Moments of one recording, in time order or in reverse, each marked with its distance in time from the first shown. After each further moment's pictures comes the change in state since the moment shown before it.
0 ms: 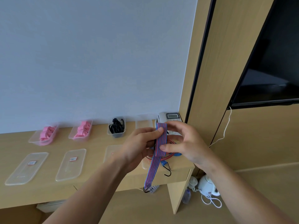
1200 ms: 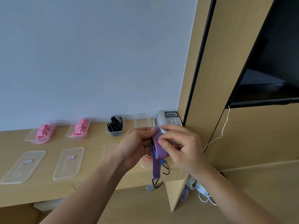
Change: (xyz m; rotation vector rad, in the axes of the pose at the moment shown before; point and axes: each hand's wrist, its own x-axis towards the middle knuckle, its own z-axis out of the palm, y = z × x) left_hand 0.006 -0.005 -0.007 -0.173 0.059 -0.067; right_hand -0.017 0.009 0.022 -0.370 0.273 -0.467
